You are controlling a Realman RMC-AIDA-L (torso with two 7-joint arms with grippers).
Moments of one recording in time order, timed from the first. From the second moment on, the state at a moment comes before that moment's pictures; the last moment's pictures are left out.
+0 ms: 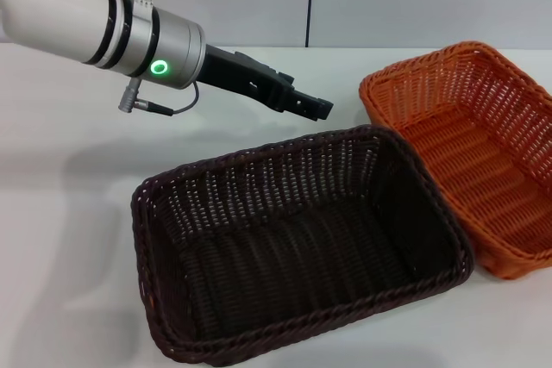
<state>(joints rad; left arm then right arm) -0.92 -2.05 -2.13 -0.77 2.22 -1.23 1.04 0.56 1.89 -0.38 -1.05 -2.63 -1.83 2.43</state>
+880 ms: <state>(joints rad) -0.94 -2.05 -2.12 -0.75 2.22 -1.22 1.05 0.54 1.88 -0.38 -0.92 -2.55 -1.65 2.41</state>
